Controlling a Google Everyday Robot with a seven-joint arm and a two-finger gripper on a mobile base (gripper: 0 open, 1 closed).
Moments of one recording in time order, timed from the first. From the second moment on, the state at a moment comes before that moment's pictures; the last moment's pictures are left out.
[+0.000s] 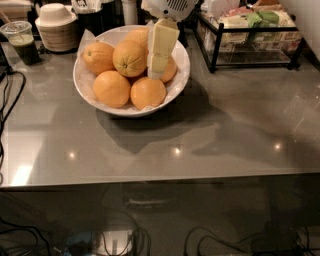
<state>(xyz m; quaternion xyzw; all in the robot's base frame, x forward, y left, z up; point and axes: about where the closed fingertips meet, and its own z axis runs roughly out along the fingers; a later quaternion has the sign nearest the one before) 0.582 0.012 1.020 -0.73 0.63 0.01 0.26</state>
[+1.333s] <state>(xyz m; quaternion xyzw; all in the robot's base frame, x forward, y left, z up) 0.615 0.074 0.986 -0.84 0.50 0.02 0.22</state>
